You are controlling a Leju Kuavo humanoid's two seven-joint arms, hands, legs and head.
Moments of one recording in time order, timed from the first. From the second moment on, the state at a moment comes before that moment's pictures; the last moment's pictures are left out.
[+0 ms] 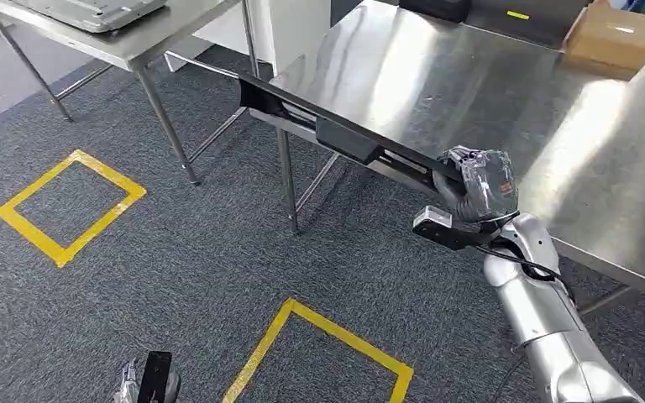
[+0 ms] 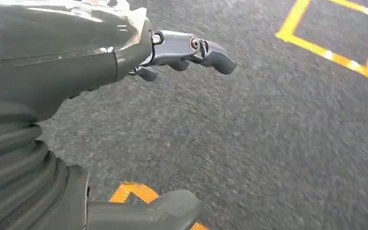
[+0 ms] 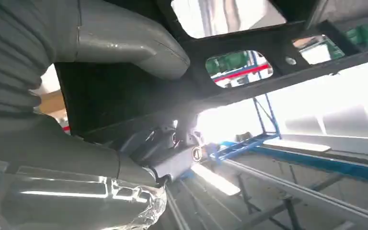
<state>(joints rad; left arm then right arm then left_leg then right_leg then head) -0.23 -0.11 0.54 -0.24 -0.50 0.58 -0.54 -0.66 -0.20 0.34 -1.02 0.84 -0.40 -0.49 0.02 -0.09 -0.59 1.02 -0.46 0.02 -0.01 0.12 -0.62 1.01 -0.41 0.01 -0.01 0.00</state>
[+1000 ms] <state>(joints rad) -0.23 -0.12 0.54 -0.24 -0.51 0.57 -0.54 -0.67 -0.21 0.35 -1.00 0.83 -0.40 -0.49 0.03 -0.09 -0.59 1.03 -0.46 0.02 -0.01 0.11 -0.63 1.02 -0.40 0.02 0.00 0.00</state>
